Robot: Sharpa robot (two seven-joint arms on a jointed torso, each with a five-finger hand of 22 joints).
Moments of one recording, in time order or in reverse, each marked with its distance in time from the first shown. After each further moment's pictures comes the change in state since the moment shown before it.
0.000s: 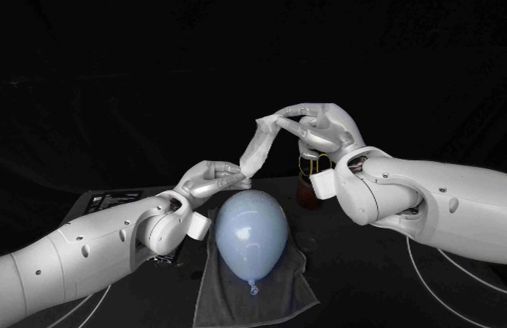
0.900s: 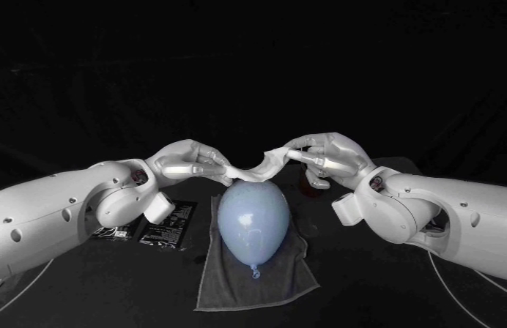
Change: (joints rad) left arm 0.119 -0.221 0.005 0.176 -0.243 0.239 -0.192; left_hand -0.168 -0.037 0.203 -0.124 0.072 -0.014 -0.001 0.052 0.132 0.061 -0.011 -0.009 0.049 0.030 -0.016 0.029 0.049 0.030 0.078 -0.008 0.074 0.035; right arm -0.113 -0.095 -0.036 -0.015 0.038 0.388 -0.010; right_hand -0.009 0.009 0.001 -0.007 -0.001 -0.014 0.004 0.007 0.009 -0.001 -0.001 -0.014 0.000 0.000 0.000 -0.002 -0.001 0.000 -0.025 -0.003 -0.062 0.001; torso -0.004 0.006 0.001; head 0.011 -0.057
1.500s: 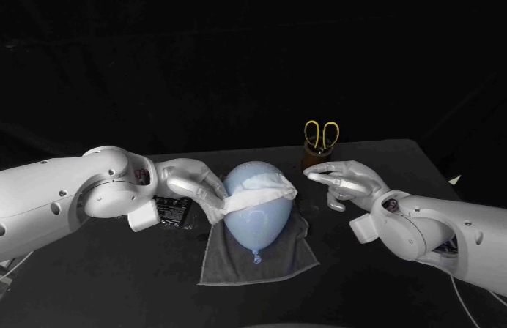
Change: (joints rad) left arm 0.018 -0.057 -0.047 0.115 -0.082 0.183 -0.380; left_hand -0.039 0.033 -0.052 -0.052 -0.003 0.035 -0.015 -0.077 0.000 0.023 -0.015 0.007 0.042 0.049 -0.021 0.053 0.006 0.024 -0.018 -0.063 0.351 0.238; right arm -0.172 -0.048 -0.013 -0.062 0.011 -0.049 -0.078; right_hand -0.081 -0.080 -0.085 -0.016 0.012 -0.120 0.050 -0.037 -0.023 -0.068 0.050 -0.113 -0.001 0.002 0.030 0.003 0.001 0.033 -0.070 0.031 -0.155 -0.001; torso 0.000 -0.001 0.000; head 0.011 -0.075
